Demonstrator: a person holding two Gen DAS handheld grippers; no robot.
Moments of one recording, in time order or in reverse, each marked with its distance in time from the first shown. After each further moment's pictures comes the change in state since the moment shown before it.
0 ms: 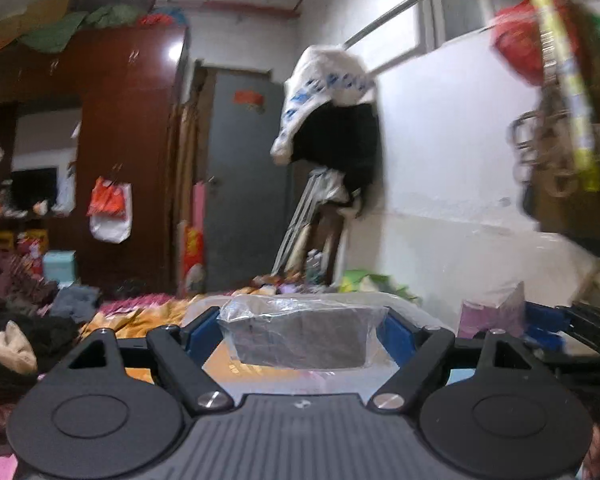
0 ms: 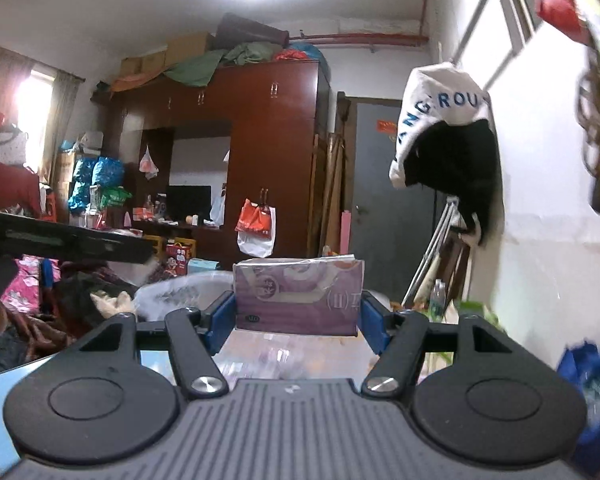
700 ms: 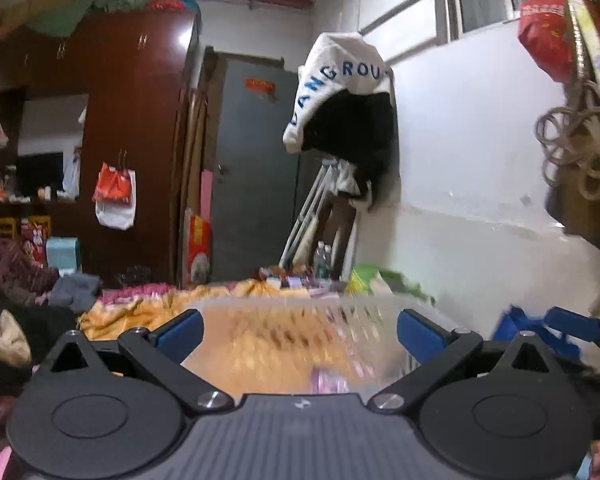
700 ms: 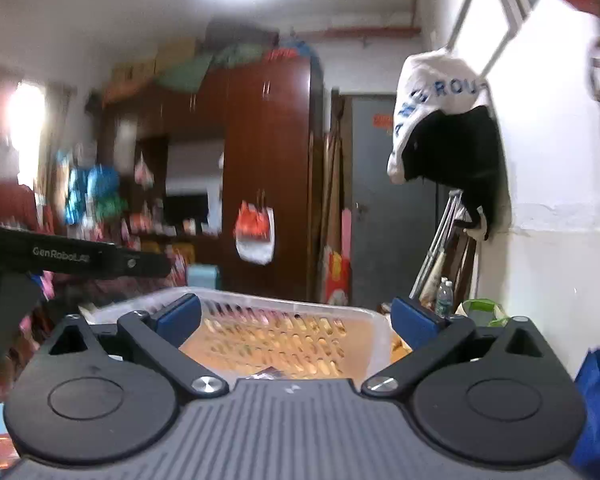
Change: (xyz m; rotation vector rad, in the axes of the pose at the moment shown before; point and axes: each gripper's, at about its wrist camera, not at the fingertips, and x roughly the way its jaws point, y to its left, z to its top) left arm 0.004 0.007 -0.015 -0.023 0.014 0.006; right arm 0.020 -0.028 -0.016 0.083 -0.034 0.014
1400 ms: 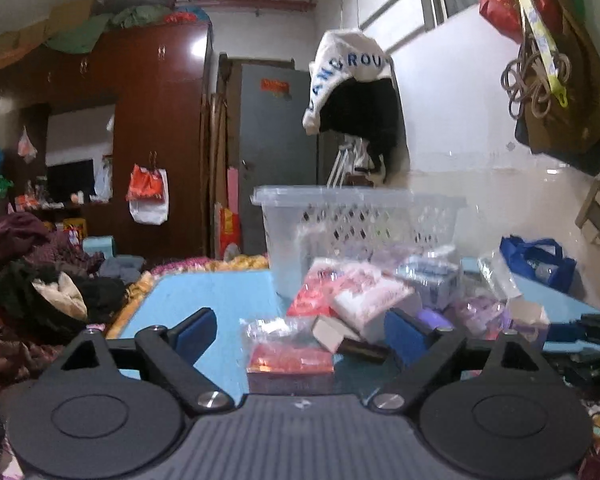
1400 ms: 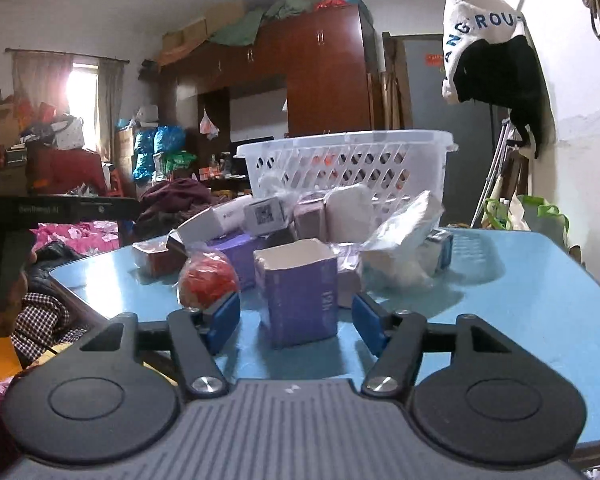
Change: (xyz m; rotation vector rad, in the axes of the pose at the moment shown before) left arm -0.127 0.022 -0.143 0.065 -0.004 0.072; right arm -0.095 0.037 -0.116 0.019 0.187 0.202
